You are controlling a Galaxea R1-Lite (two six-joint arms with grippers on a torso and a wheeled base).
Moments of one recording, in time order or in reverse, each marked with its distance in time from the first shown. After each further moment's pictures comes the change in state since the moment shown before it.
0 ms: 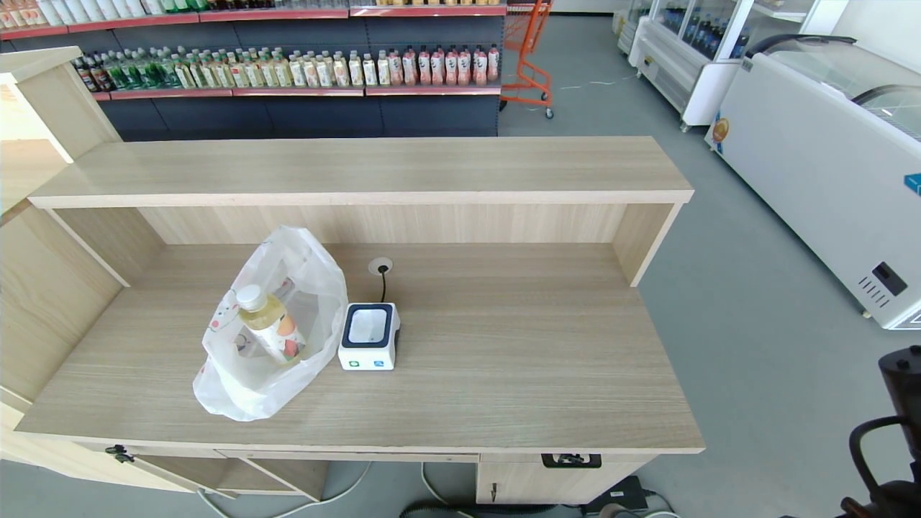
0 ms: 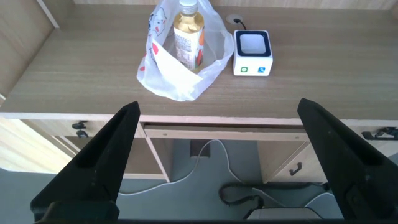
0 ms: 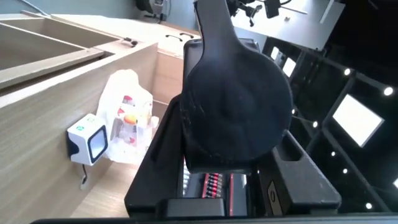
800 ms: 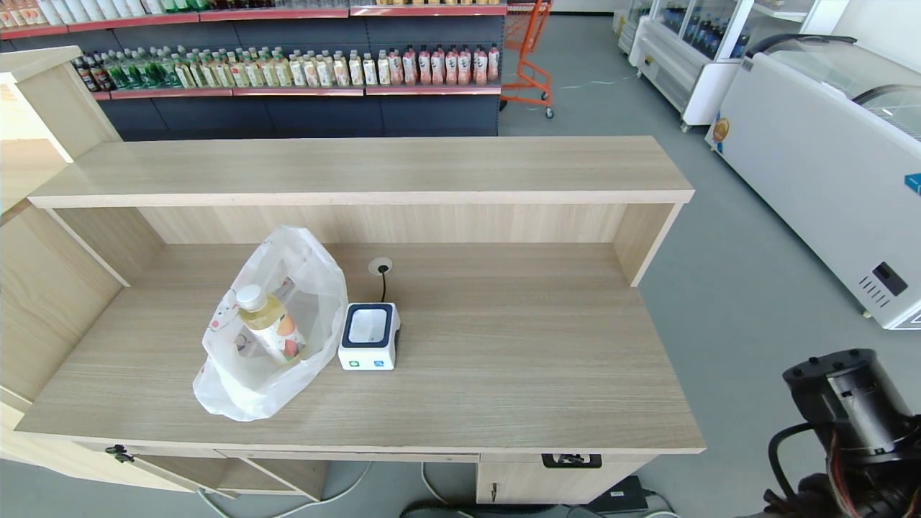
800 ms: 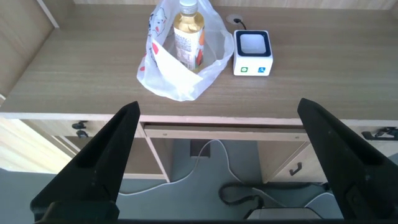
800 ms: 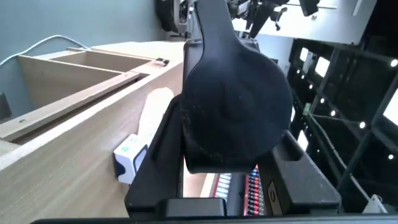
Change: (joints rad) left arm 0.000 0.000 0.000 0.000 0.000 0.000; right arm 0.006 0.191 -0.008 -0.006 -0.019 0.000
